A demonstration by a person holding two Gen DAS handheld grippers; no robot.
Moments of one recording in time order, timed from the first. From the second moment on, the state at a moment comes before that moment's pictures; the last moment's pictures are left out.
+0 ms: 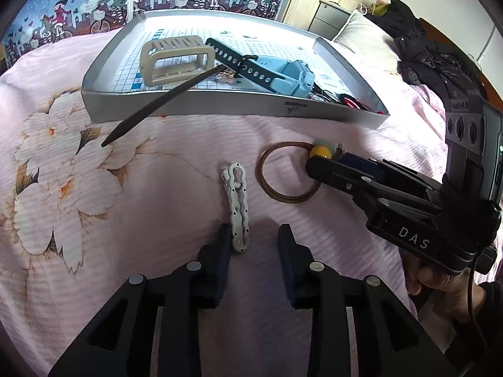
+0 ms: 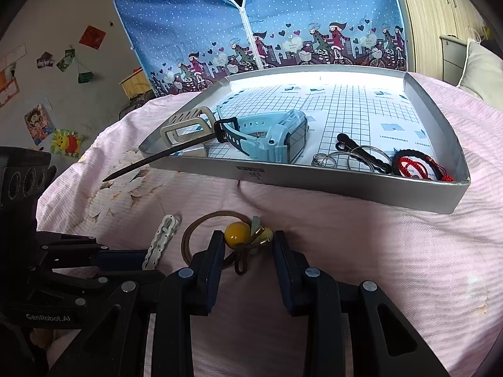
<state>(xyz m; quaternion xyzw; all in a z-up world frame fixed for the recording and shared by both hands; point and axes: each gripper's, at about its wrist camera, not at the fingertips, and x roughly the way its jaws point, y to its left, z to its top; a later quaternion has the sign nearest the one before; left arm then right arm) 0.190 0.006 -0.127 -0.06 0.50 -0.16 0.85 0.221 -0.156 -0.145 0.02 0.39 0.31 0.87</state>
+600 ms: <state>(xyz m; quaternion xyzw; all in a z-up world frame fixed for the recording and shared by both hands) 0.183 0.014 -0.119 -0.06 0.48 -0.14 0.87 0.220 -0.158 -0.146 0.03 0.39 0.32 0.86</state>
